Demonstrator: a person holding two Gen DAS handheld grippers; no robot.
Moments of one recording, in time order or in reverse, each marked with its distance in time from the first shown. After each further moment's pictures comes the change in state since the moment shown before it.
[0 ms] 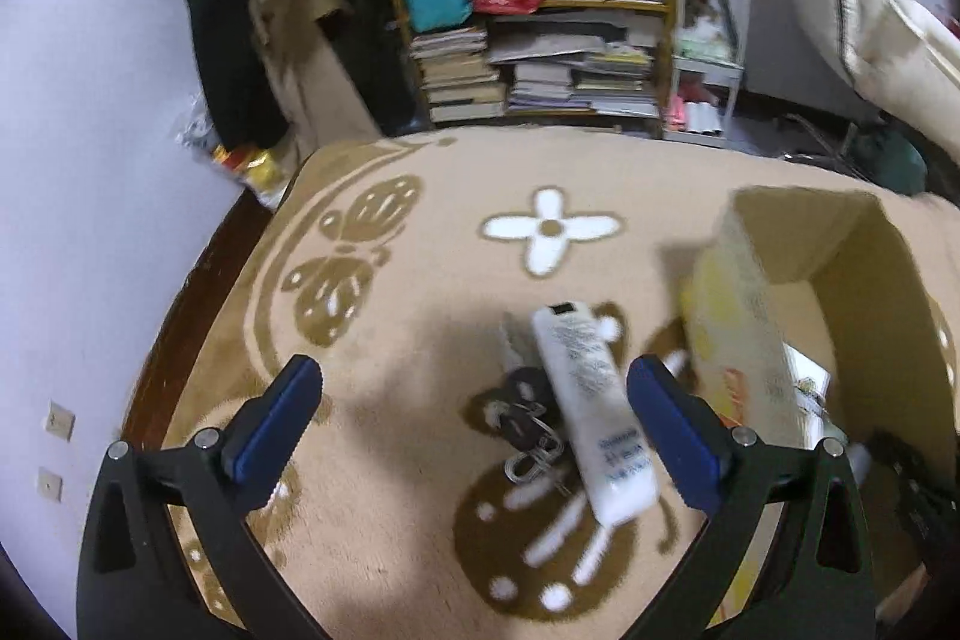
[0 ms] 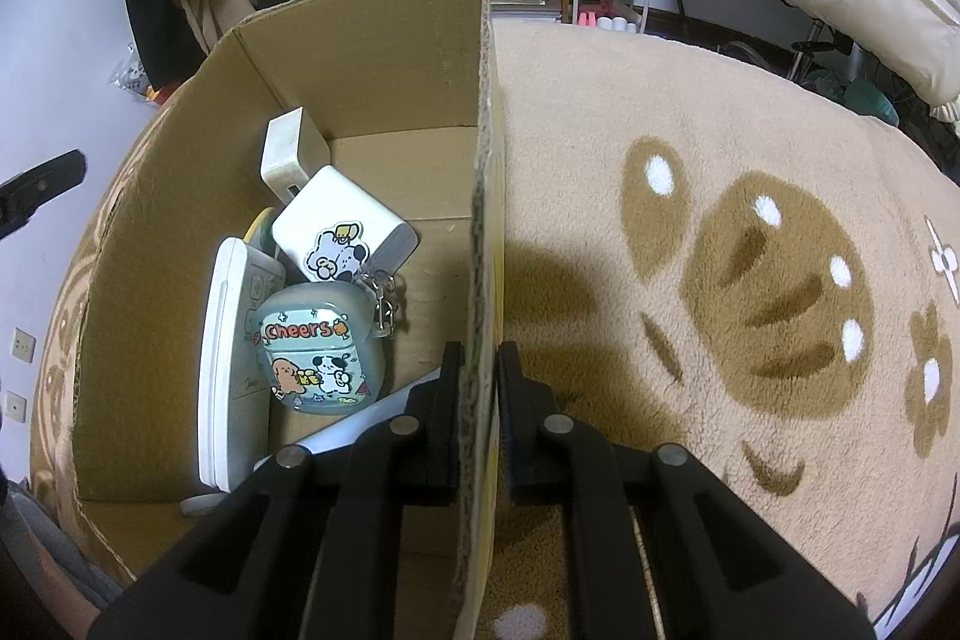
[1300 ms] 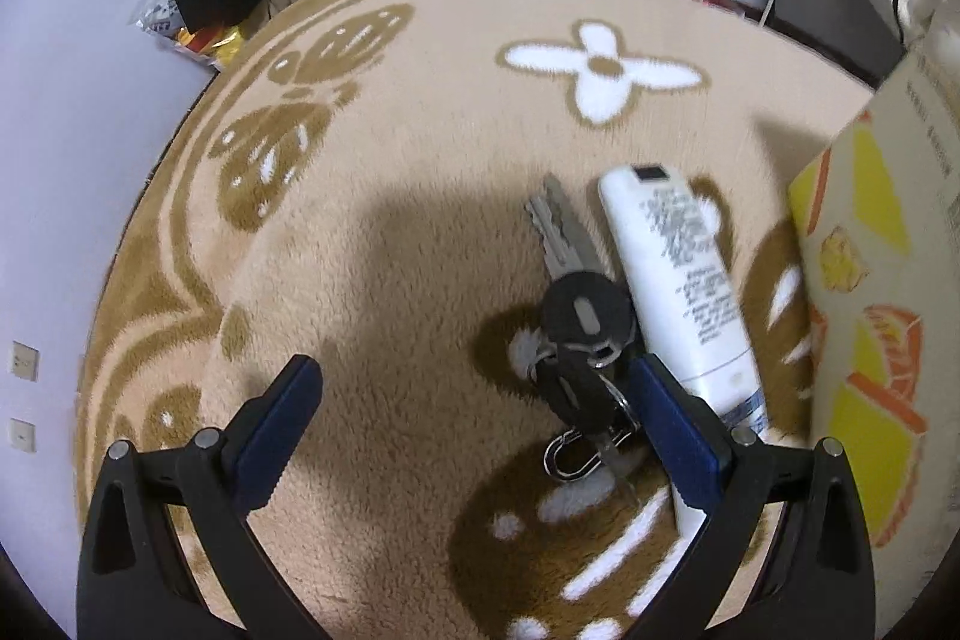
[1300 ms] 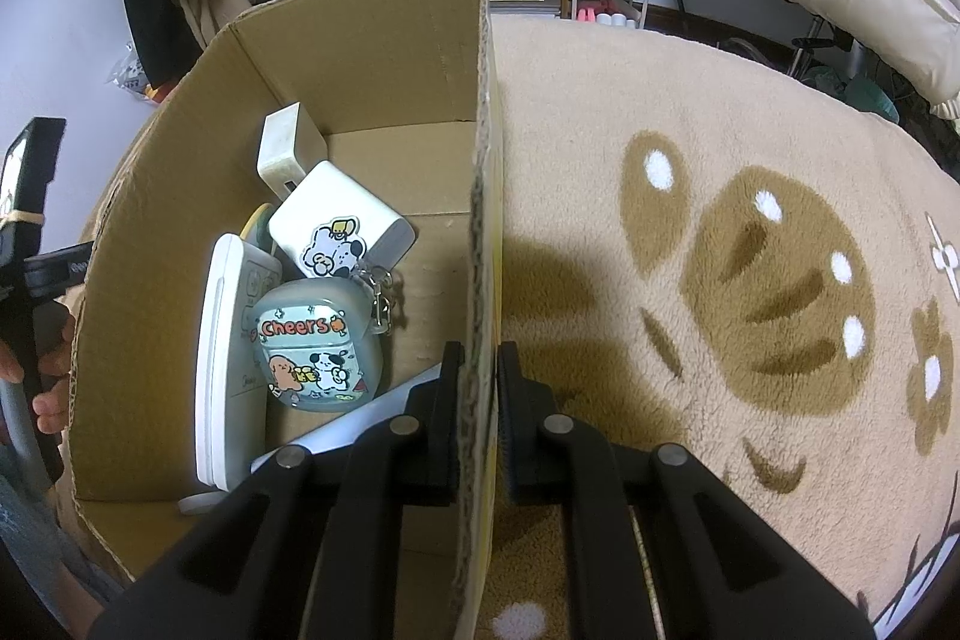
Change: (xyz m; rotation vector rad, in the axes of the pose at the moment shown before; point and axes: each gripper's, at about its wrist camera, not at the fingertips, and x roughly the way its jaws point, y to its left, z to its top) left arm 0.103 0.008 -0.038 -0.023 0.273 -0.039; right arm 0.000 0.004 -0.005 0.002 0.005 0.003
